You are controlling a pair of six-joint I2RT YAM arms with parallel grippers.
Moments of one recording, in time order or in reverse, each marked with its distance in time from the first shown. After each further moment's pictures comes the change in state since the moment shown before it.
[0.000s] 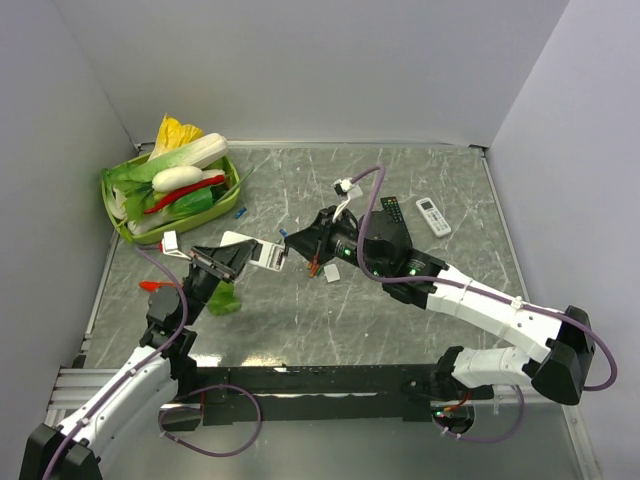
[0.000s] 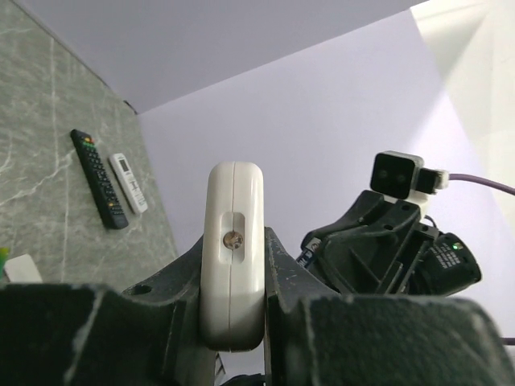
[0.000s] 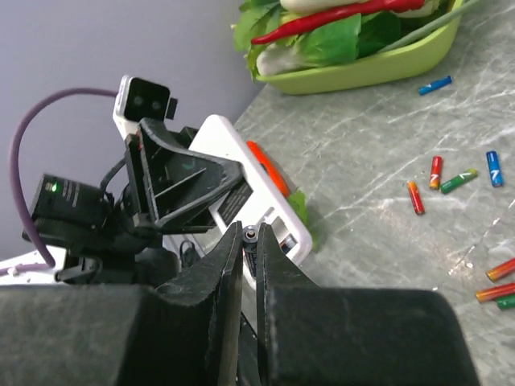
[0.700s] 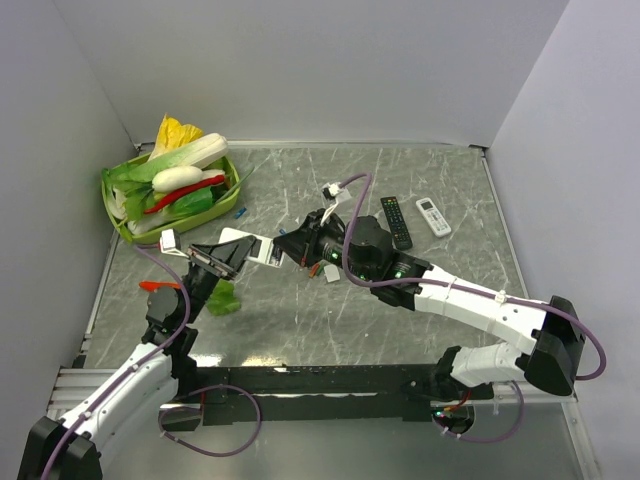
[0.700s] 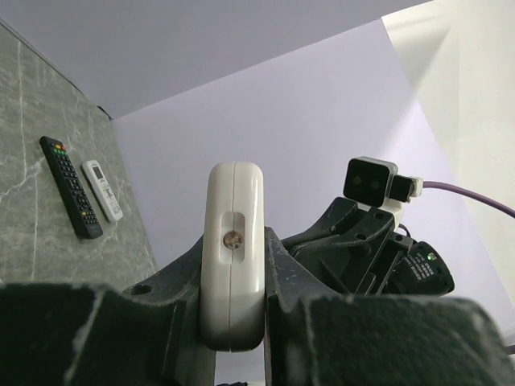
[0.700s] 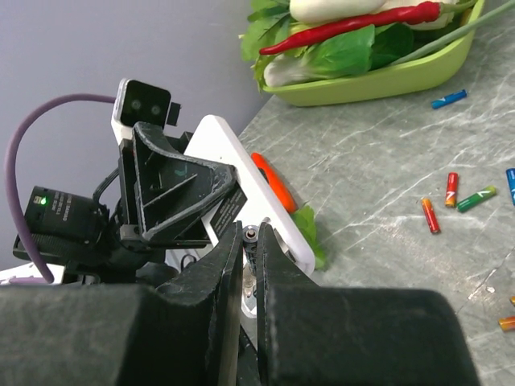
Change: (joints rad) left arm 0.000 0.043 0.000 0.113 -0.001 -0.051; right arm 0.052 0.069 -0.006 0.108 0.061 -0.005
